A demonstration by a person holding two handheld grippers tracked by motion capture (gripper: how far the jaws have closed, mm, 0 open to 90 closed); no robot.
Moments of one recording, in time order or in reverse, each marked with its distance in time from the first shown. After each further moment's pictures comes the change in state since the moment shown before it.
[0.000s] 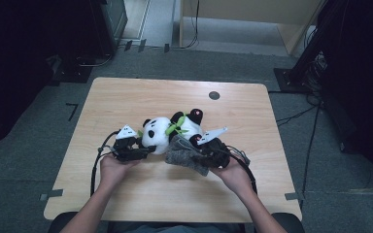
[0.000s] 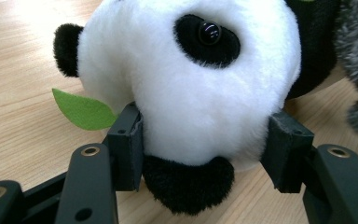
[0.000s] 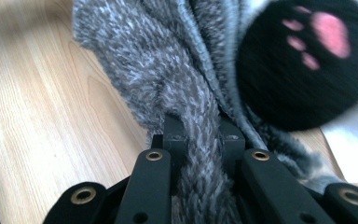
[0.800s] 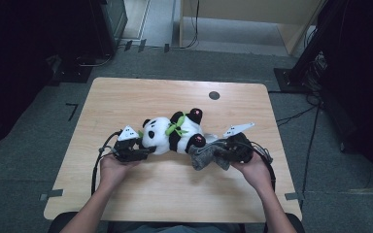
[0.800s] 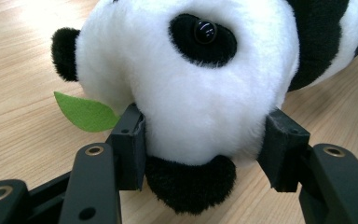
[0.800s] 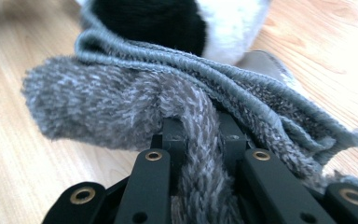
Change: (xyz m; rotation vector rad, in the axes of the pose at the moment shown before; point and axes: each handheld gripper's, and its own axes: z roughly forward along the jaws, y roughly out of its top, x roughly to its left) left arm -0.004 0.000 0.000 0.012 0.024 0.047; right arm -0.049 -0.030 -0.034 -0.023 -0.055 0.101
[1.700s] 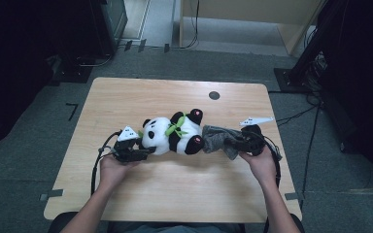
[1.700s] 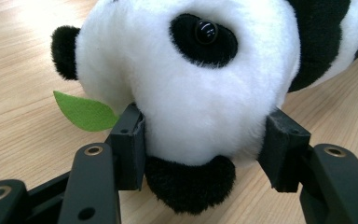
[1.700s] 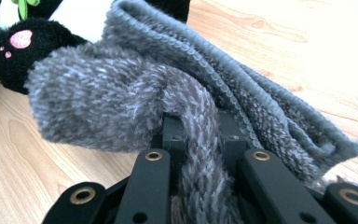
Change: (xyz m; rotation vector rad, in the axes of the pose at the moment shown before) left arm 0.001 -0.001 0.000 -0.002 -0.005 0.003; right arm -0.039 -0.008 -0.013 -0.139 -0.060 0.189
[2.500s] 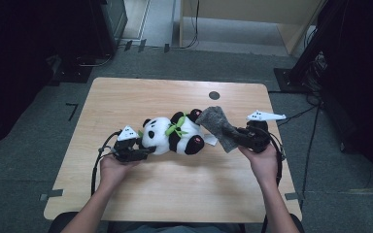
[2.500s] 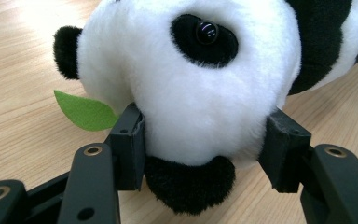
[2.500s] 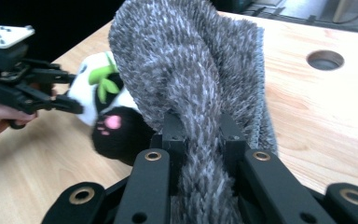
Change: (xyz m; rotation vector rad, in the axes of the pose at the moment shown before) left arm 0.000 0.001 0.000 -0.004 0.004 -0.012; right arm 0.030 0.023 -0.038 -0.199 0.049 -0.001
